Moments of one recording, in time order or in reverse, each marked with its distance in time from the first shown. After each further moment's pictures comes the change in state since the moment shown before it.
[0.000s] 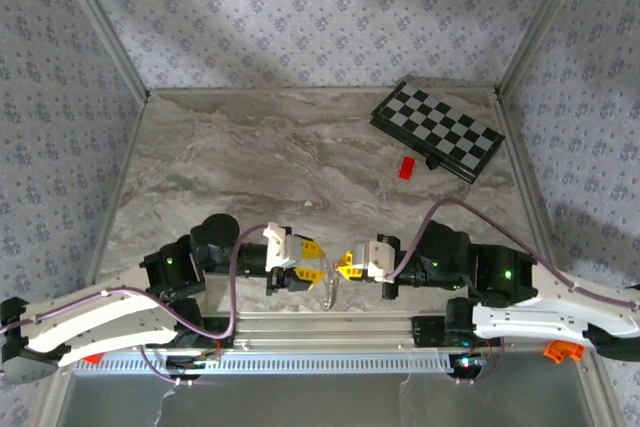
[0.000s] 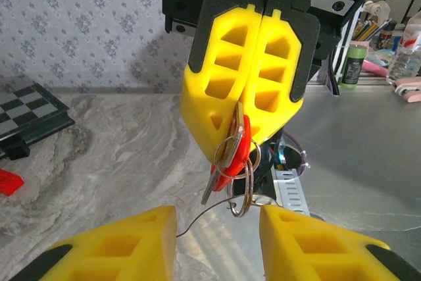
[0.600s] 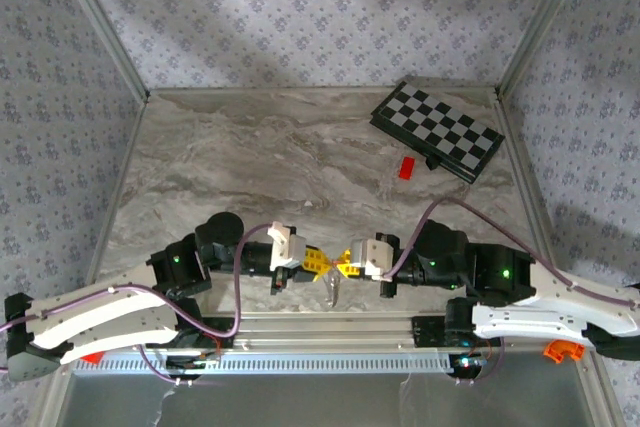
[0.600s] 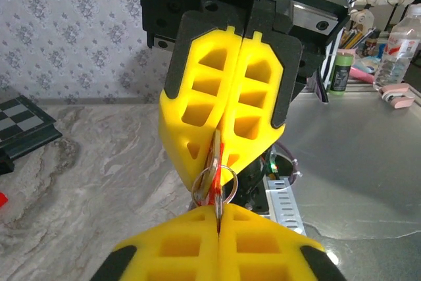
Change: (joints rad) left arm 0.000 0.039 -0.001 0.060 0.039 -0.007; right arm 0.000 0.017 0.008 -0.006 0.025 -0.006
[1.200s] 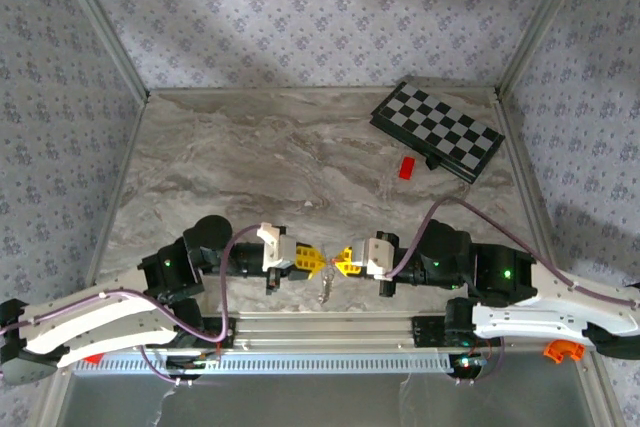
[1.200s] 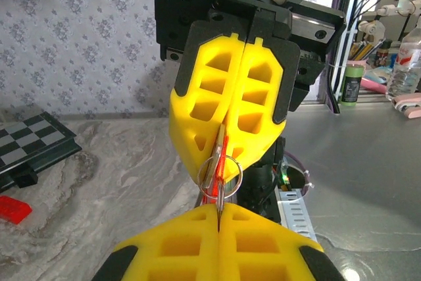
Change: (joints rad) left arm 0.000 -0.063 -0.014 0.008 -0.042 0.008; right arm 0.005 -0.008 0.000 0.040 0.008 0.001
